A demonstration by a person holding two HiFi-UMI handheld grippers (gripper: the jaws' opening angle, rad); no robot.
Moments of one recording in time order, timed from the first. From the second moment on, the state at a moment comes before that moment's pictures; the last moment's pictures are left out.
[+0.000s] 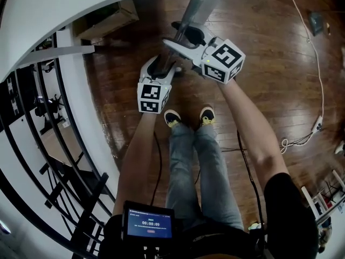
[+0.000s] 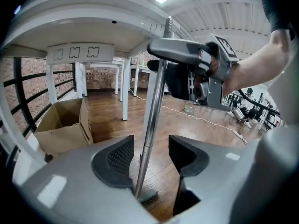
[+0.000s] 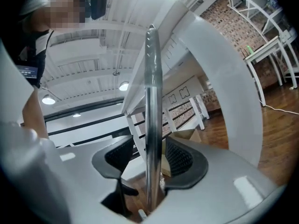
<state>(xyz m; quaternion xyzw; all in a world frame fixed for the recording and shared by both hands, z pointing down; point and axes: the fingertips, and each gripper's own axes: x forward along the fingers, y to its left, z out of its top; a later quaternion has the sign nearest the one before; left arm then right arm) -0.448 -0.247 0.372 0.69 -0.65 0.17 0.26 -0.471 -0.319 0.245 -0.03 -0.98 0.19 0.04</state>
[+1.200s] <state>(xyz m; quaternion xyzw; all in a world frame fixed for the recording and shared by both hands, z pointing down) -0.241 0.173 -0.156 0.68 -0.73 0.05 0.06 -0.161 0.113 -0.116 -0.04 -0.99 0.15 0.03</state>
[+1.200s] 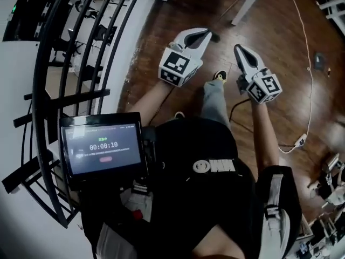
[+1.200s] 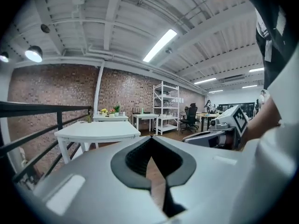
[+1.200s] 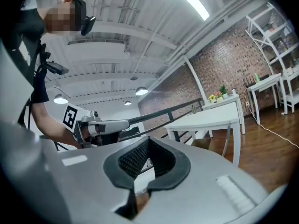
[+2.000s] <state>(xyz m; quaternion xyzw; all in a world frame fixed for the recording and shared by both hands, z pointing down) -0.135 0.244 -0.222 0.69 -0.72 0.03 0.04 -0.112 0.239 -0.204 -0.04 -1.00 0.05 0.02</state>
